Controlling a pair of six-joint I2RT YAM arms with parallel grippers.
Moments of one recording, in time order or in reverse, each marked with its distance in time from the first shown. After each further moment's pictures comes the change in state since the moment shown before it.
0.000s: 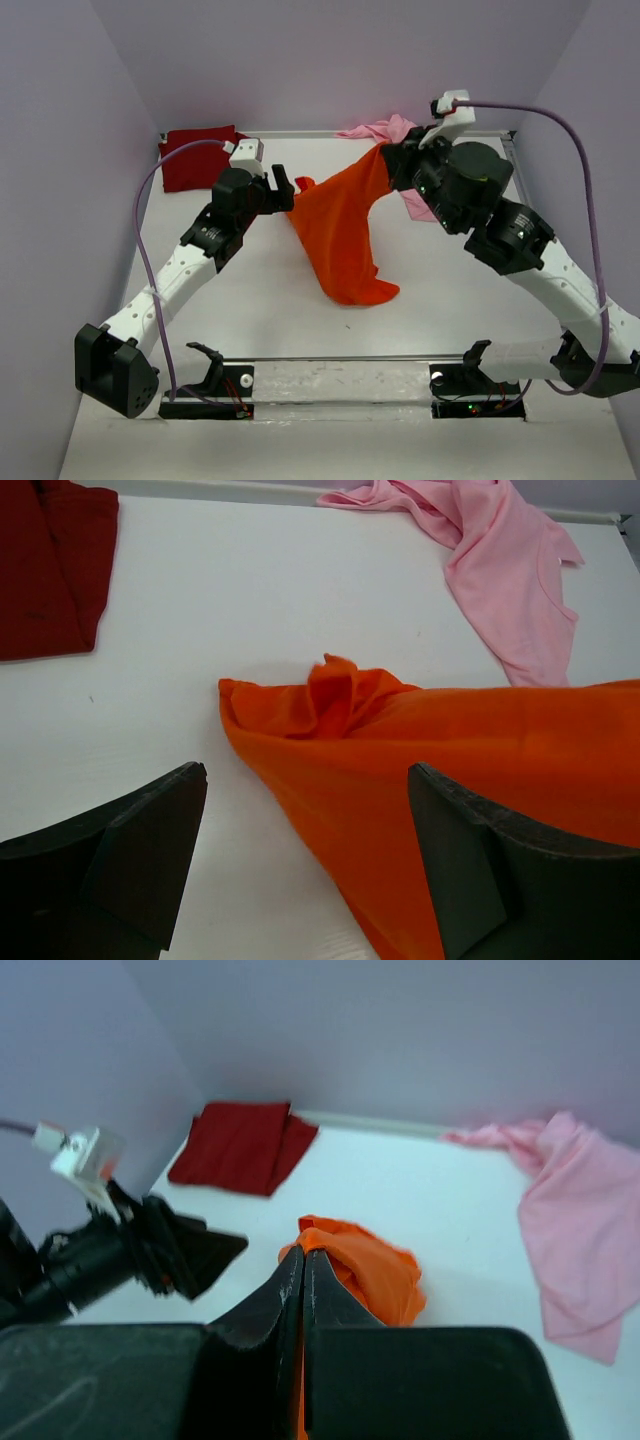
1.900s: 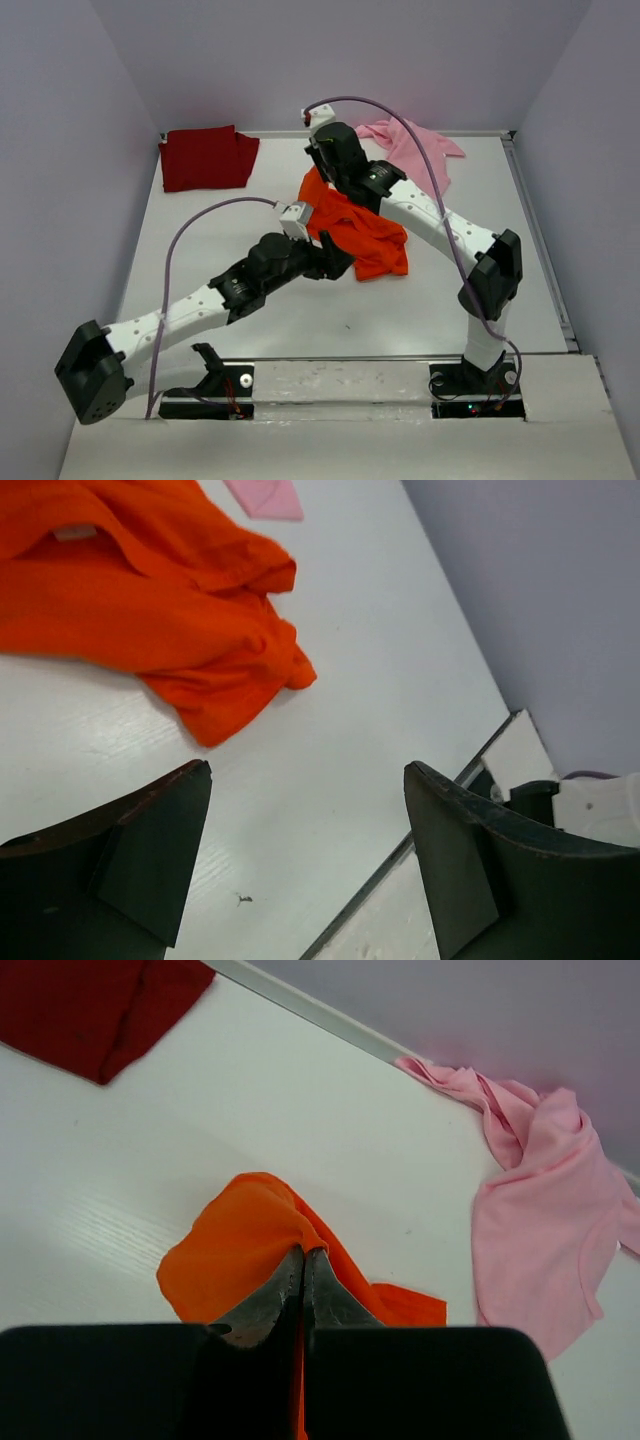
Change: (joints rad) left arm -0.420 -0.203 -0.342 0.233 0.106 -0.361; right arm -0.092 0.718 0.346 0.042 -0.020 -0.343
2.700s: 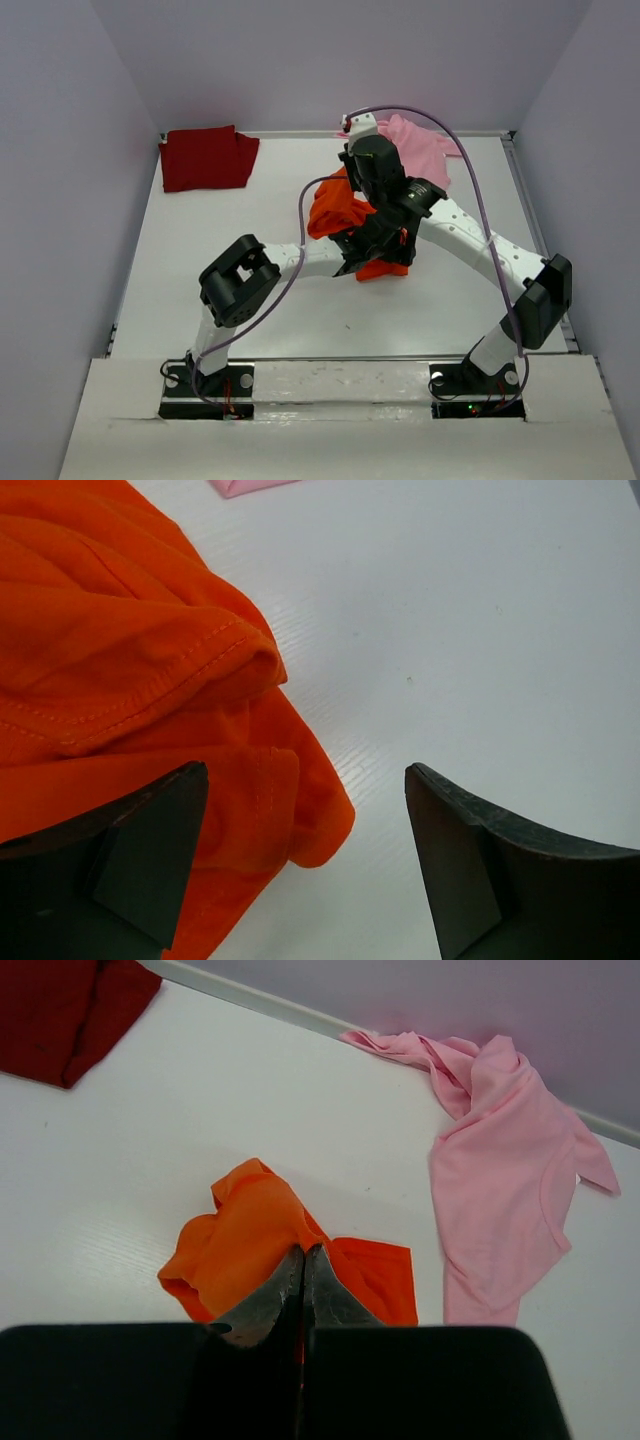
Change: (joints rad) left arm -0.131 0.977 0.668 -0.026 -0.094 0.141; right arm -0.057 -0.308 -0.358 0.085 -0.001 0.082
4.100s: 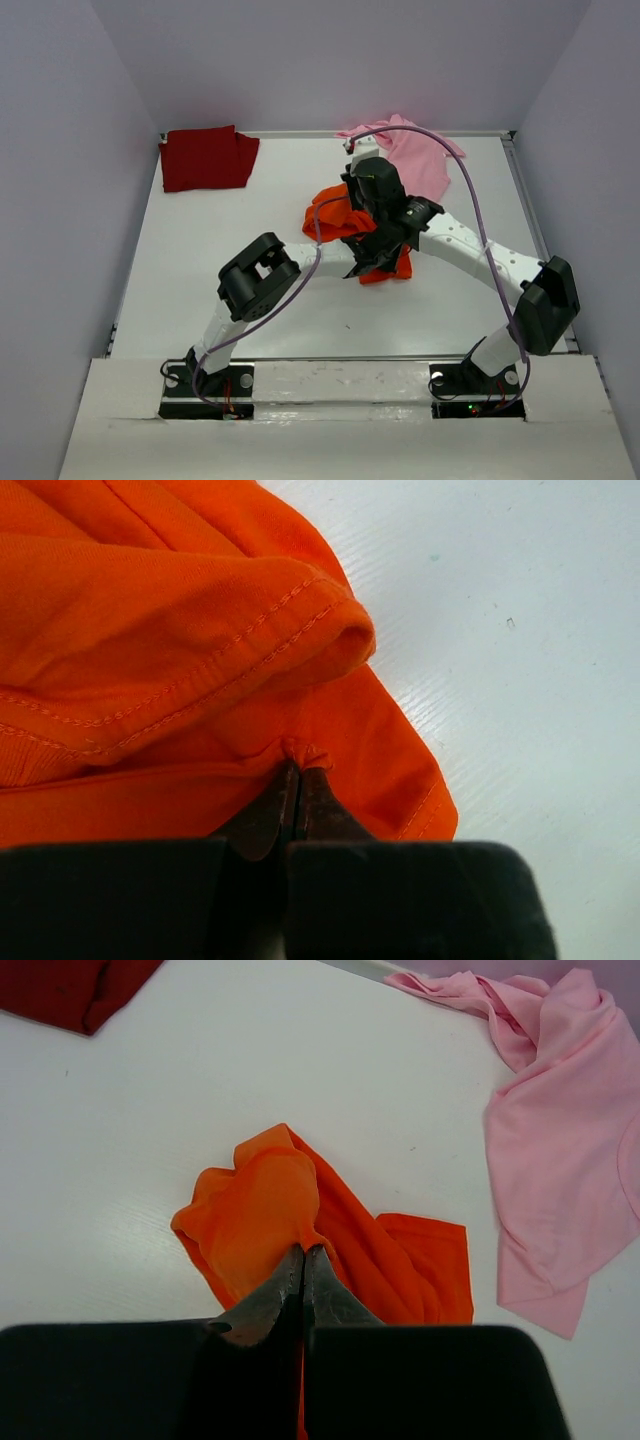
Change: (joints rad) left arm -0.007 0.155 0.096 -0.120 -0.017 0.101; right arm -0.002 -0.053 -0.213 0.109 -0.045 0.068
